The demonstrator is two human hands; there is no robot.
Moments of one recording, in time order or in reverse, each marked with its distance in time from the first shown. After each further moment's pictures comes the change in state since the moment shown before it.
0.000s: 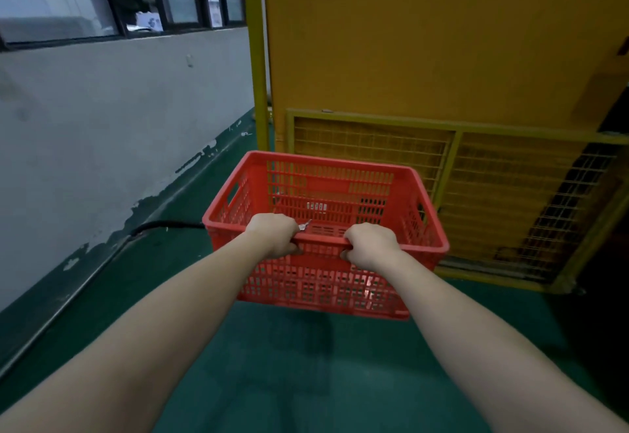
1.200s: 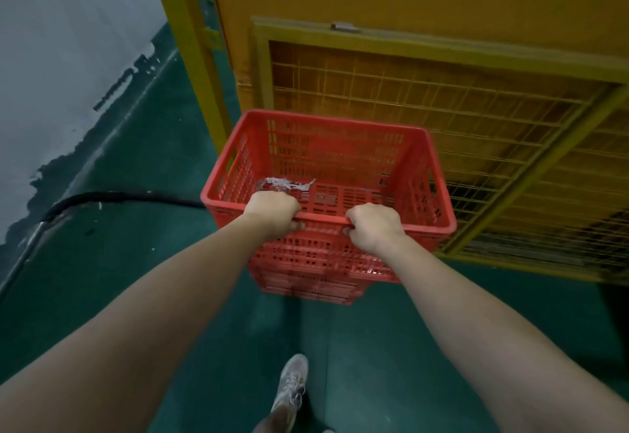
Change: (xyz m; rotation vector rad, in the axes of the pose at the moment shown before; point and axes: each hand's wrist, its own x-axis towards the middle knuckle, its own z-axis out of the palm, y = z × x) left_hand 0.592 -0.205 0.134 -0.102 -0.195 0.143; right_hand 0.600 0.124 0.104 0.015 -0.210 0.074
